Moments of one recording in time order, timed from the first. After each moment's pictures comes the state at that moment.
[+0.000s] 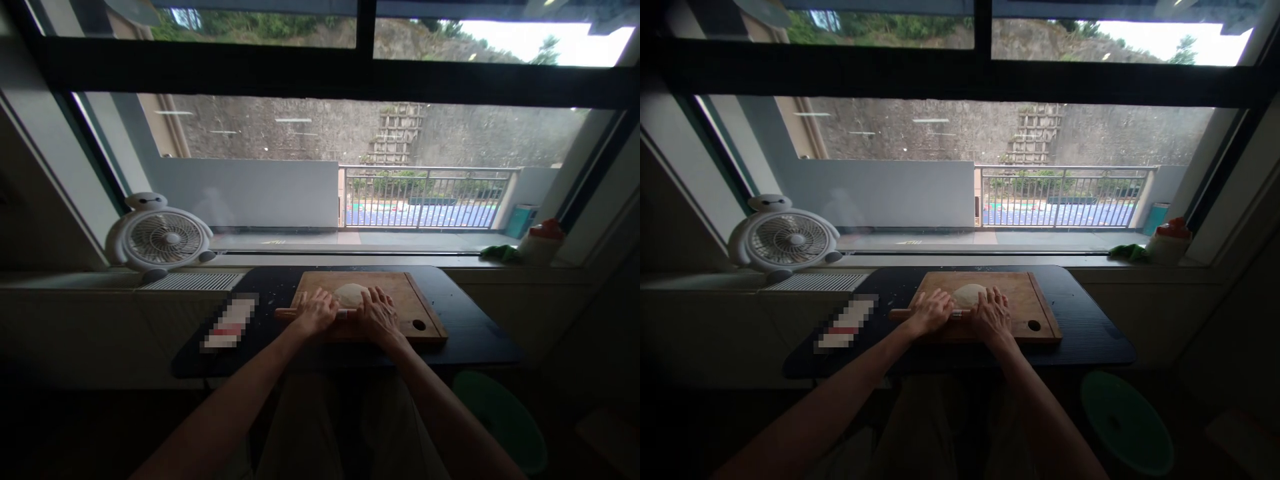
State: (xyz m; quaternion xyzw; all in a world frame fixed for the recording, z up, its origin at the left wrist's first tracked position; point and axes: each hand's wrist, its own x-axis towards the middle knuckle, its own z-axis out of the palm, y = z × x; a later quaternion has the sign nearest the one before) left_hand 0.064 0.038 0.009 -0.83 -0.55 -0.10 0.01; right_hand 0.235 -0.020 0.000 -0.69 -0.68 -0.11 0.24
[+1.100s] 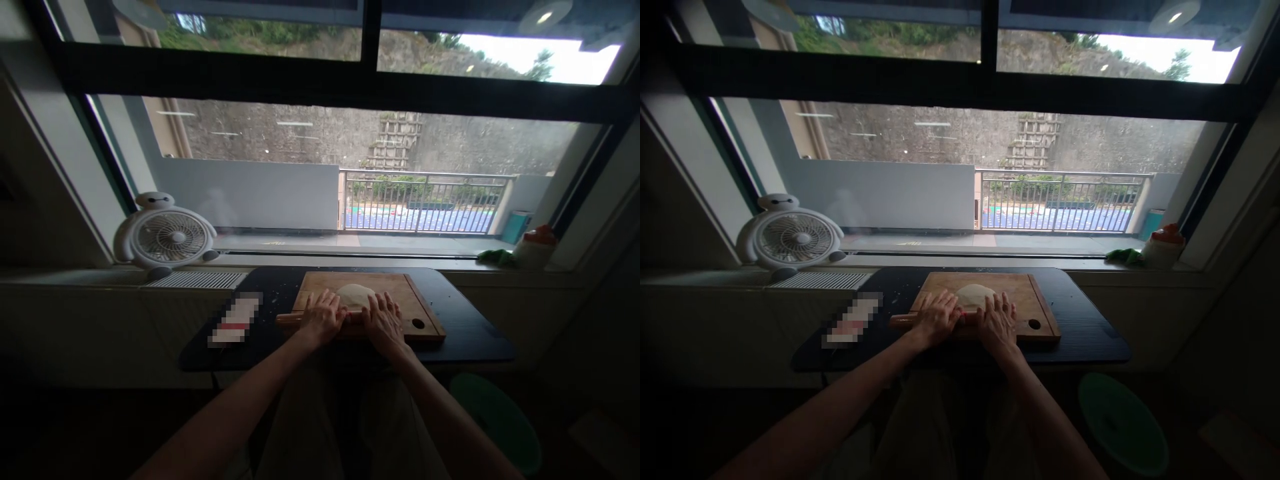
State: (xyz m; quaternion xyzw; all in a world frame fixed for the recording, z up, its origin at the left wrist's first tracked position) left_hand 0.063 0.006 0.002 -0.85 -0.47 -0.20 0.11; right_hand 0.234 -0.039 -0.015 -0.71 -0.65 -0.11 0.24
